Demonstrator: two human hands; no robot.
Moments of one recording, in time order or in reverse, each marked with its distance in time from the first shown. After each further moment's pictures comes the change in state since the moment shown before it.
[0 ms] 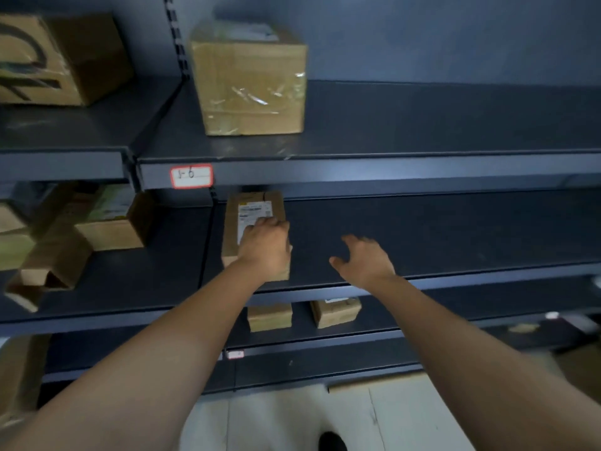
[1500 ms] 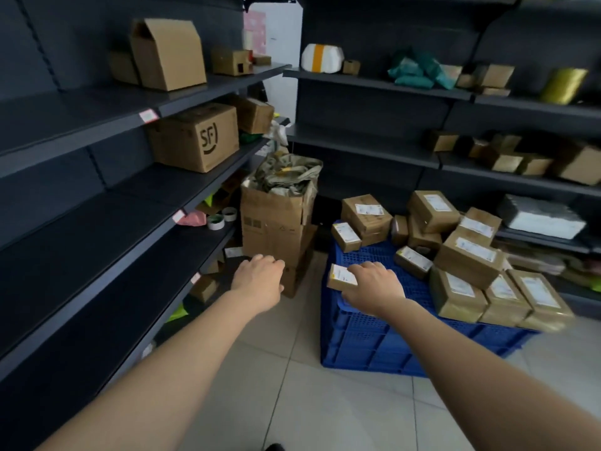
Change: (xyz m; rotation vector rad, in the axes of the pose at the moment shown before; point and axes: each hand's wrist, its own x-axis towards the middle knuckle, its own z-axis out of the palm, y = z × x) left_hand -0.152 0.762 0.112 0.111 -0.164 1.236; right_hand -0.502 0.585 -0.142 -0.082 0.192 1.063
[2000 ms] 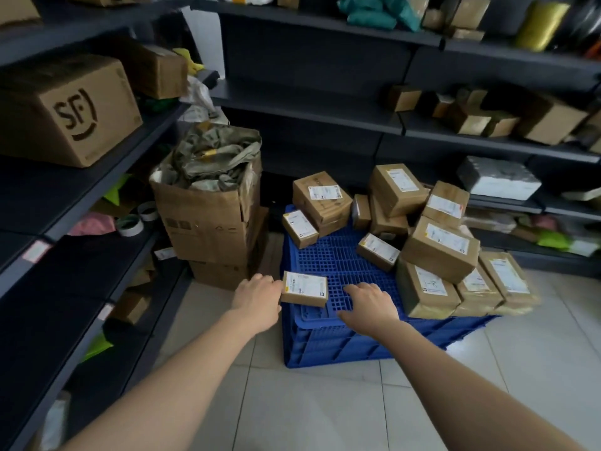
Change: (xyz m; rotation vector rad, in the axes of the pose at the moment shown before) left_hand 0.221 0.070 0.092 -0.037 -0.210 0.189; right_hand 0.153 0.132 0.055 0.080 -0.225 0.239
